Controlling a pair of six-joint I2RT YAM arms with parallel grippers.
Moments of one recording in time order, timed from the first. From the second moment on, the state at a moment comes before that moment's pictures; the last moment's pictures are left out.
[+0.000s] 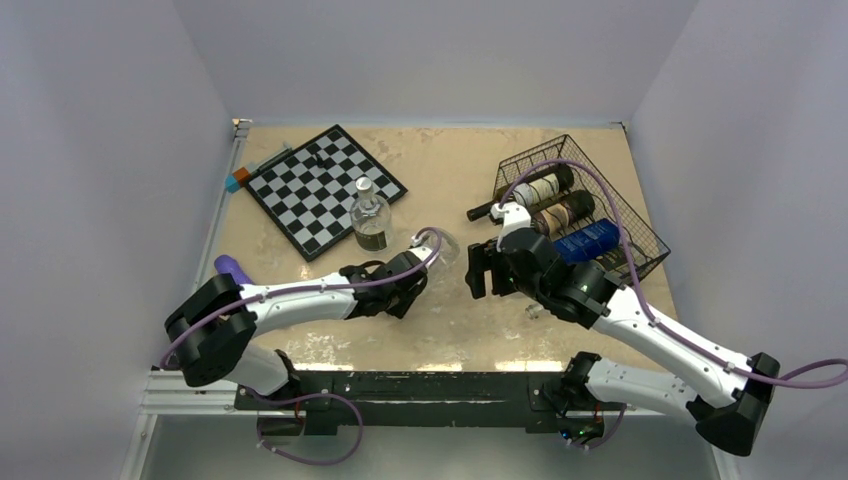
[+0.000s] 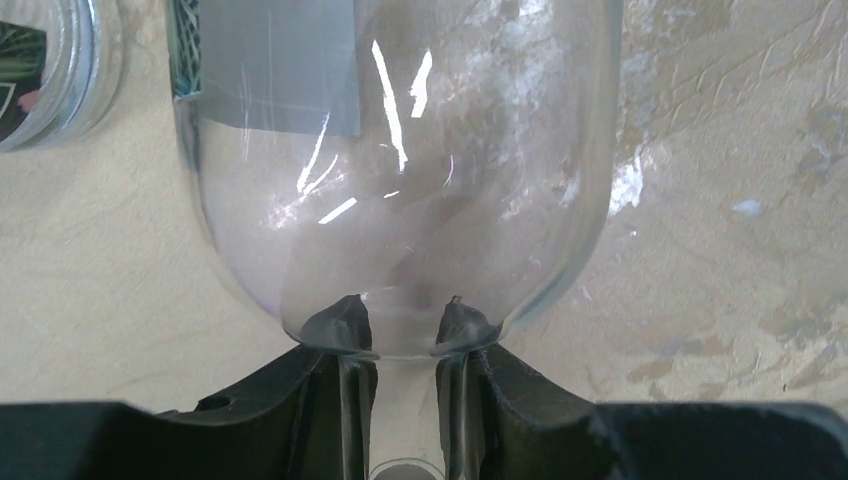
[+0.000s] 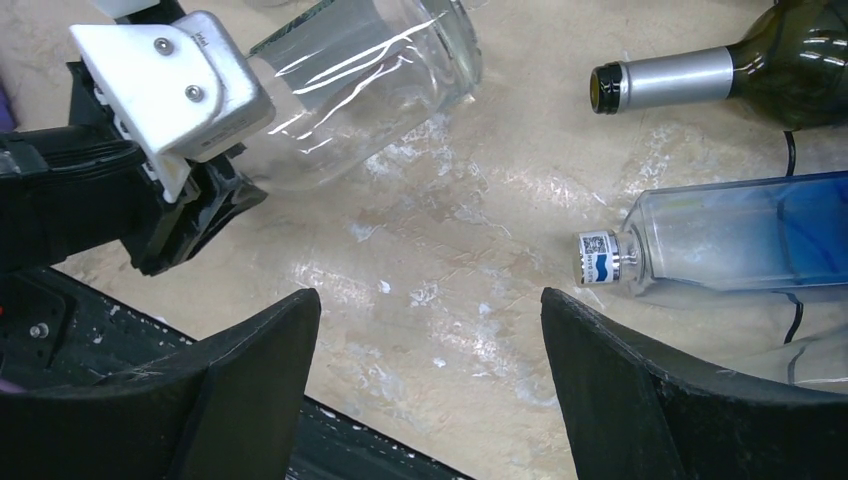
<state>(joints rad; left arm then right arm) -0.98 1.46 0.78 -0.32 -0.28 -0.28 0.88 0.96 0.91 -0.67 0.28 0.48</state>
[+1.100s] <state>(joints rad) -0.94 1.60 1.44 -0.49 -0.14 -0.04 0.87 0.72 1.06 -1.02 0.66 0.63</state>
